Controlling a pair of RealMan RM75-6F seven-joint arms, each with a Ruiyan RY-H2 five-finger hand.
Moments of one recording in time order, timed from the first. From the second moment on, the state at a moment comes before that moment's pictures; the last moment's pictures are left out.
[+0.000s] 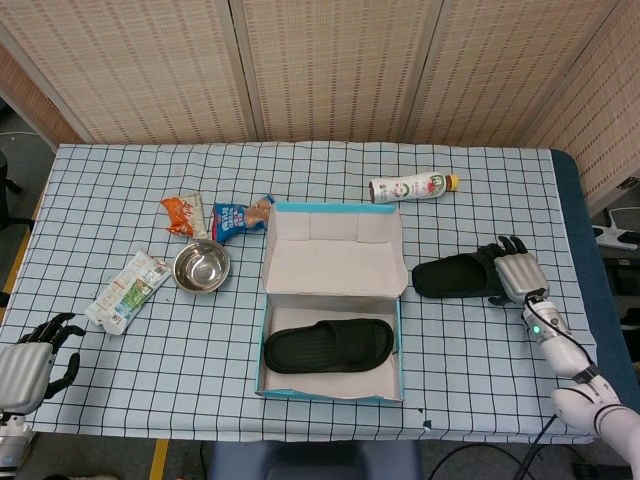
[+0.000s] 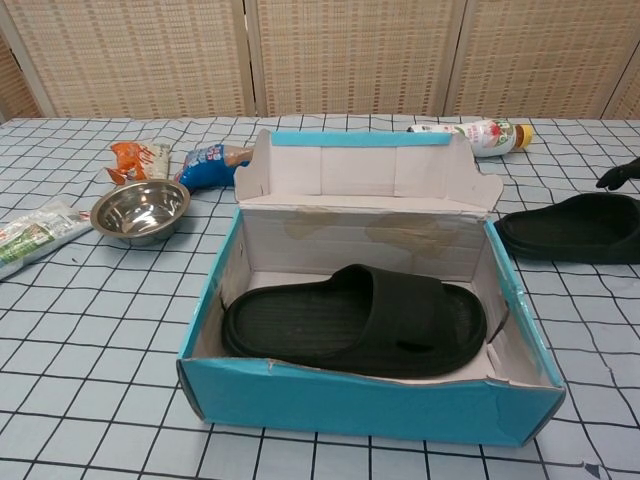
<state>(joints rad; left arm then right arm) -0.10 -1.13 -0.03 -1.63 1.46 1.43 0.10 0.56 -1.53 0.02 -0.77 -1.36 0.87 0.19</state>
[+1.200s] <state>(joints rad) -0.09 -1.12 -0.02 -1.64 1.47 1.44 0.09 0.44 -1.32 0.18 -1.63 -1.04 1.31 -0.94</state>
